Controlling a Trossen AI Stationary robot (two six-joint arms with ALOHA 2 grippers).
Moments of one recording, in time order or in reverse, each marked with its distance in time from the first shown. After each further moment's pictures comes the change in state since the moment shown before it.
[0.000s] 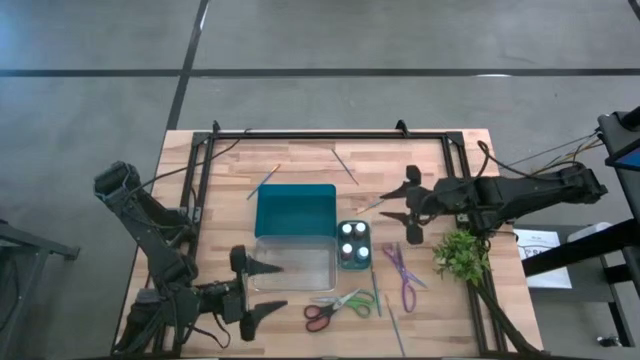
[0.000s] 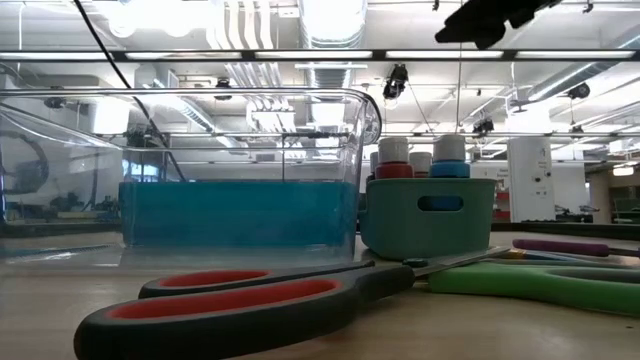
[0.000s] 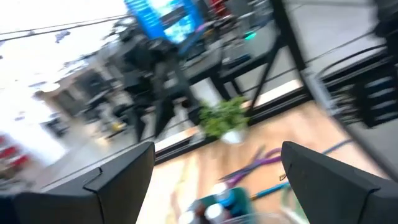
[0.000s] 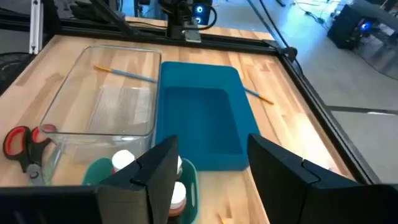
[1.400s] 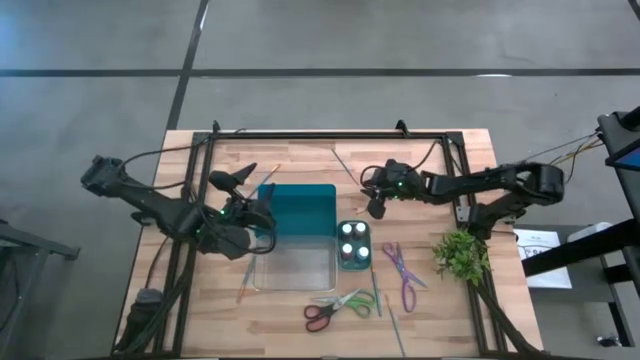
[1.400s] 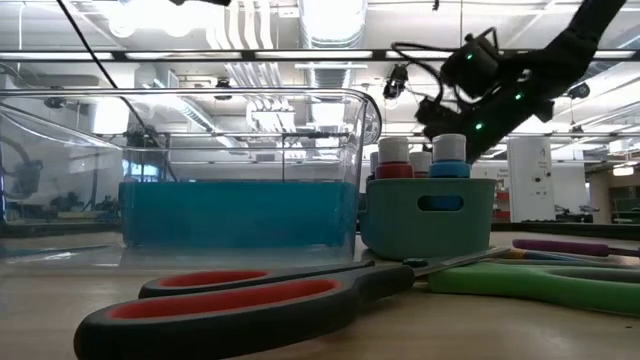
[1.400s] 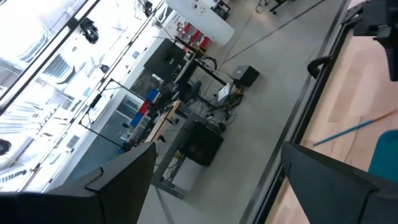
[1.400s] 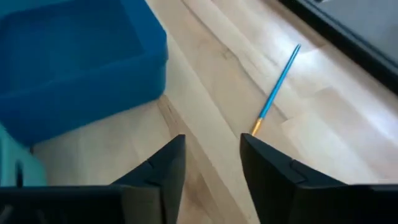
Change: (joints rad) left arm 0.432 -0.169 0.000 -0.656 -0.436 -0.115; right arm -0.464 0.525 -0.281 0.618 -0.150 0.111
